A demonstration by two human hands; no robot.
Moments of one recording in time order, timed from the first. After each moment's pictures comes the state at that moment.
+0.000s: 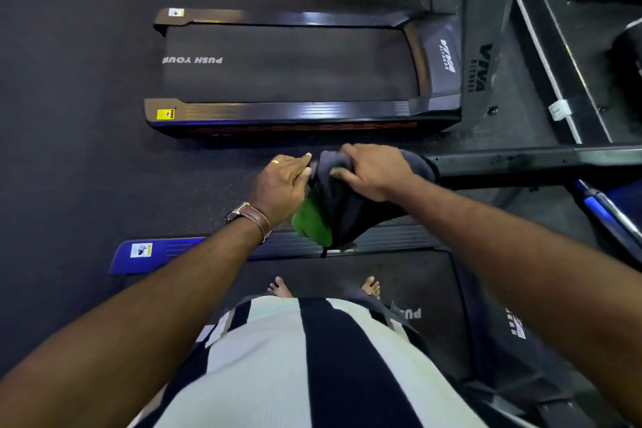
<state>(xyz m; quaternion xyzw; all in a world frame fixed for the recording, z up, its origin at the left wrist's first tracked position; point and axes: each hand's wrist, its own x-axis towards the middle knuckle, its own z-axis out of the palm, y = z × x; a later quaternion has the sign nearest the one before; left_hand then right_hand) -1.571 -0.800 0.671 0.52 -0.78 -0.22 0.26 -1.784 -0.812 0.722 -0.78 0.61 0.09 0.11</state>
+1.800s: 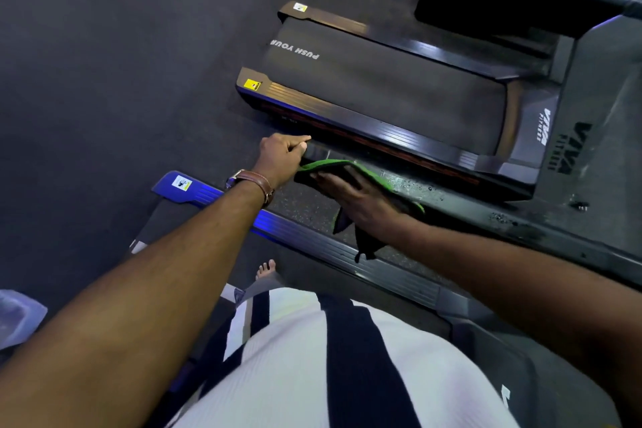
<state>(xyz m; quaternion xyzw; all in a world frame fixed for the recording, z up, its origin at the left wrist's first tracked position) -1.626 -0.780 0.688 0.74 -0.53 -0.28 0.33 -1.849 -0.785 0.654 -0.91 0.21 0.07 -0.34</state>
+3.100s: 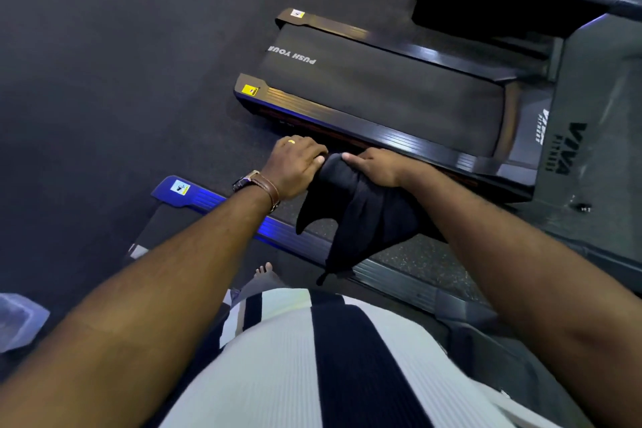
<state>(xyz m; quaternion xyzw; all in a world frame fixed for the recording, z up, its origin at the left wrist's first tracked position) -1.666 -0.791 0.683 0.63 -0.76 -0.09 0.13 -1.871 -0.874 0.703 -0.82 0.44 0.14 0.33</state>
